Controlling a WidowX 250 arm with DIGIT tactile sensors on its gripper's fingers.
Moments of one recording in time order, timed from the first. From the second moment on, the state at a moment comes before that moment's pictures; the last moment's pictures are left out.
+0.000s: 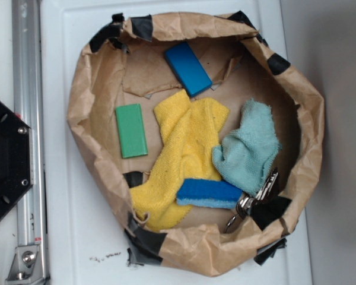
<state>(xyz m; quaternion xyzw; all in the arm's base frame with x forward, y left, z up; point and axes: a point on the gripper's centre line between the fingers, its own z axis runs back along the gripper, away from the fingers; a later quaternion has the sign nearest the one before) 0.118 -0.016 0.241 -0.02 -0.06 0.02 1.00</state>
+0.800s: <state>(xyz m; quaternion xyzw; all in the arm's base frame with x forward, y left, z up) 0.246 0.021 0.136 0.02 -0.08 -0.37 0.93</state>
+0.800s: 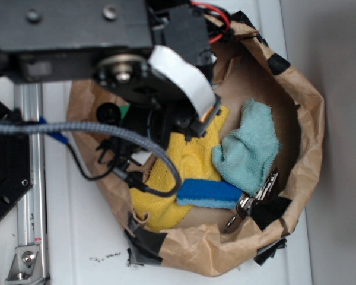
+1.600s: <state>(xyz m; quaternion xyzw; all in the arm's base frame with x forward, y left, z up) 0.261 0.060 0.074 0.06 0.03 -0.45 0.89</state>
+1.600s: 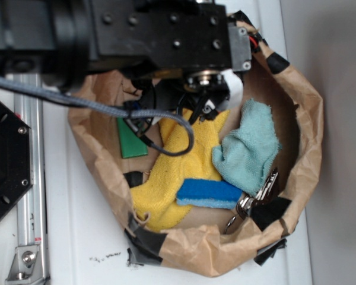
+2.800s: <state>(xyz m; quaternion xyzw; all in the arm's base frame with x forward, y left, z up) 0.267 0.097 0.031 -0.02 -0.02 -0.42 0.91</state>
